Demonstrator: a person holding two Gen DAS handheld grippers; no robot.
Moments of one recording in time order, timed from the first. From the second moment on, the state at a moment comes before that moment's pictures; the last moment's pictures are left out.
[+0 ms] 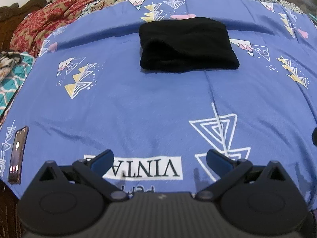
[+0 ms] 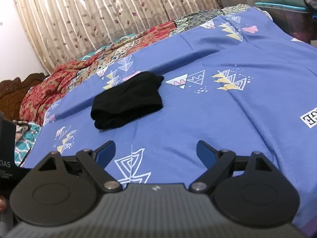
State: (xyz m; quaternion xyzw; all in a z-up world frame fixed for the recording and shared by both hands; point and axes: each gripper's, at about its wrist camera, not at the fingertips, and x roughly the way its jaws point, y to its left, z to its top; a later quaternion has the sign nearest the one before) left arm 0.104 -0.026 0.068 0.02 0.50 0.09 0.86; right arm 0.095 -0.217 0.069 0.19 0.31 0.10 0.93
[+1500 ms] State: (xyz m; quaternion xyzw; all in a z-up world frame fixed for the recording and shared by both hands) left arm 0.103 -0.006 0.073 0.00 0.50 0.11 0.86; right arm 0.098 -0.209 0.073 0.17 0.30 0.11 0.93
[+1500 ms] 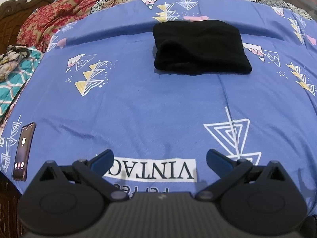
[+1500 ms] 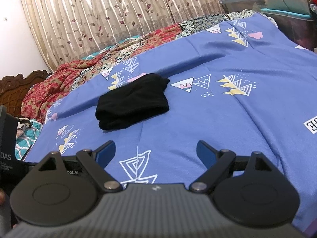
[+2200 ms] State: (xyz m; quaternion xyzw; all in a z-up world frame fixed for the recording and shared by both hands) left arm 0.109 -0.005 0.065 0.01 0.51 0.11 0.85; right arm 0.102 -0.206 0.069 0.17 0.31 0.11 0.93
